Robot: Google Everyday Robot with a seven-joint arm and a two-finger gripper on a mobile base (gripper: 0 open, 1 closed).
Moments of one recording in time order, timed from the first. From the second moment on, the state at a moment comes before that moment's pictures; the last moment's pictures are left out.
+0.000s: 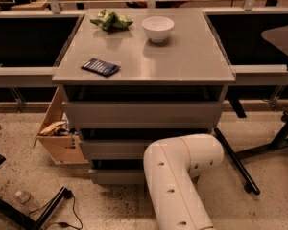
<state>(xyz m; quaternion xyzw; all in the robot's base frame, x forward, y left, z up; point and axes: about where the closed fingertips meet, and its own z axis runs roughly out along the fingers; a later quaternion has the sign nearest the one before) 0.650 -0.062 0.135 -0.52 0.81 0.02 0.26</state>
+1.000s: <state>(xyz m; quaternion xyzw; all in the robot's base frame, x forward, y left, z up) 0.650 -0.062 0.135 -0.52 0.81 0.02 0.26</state>
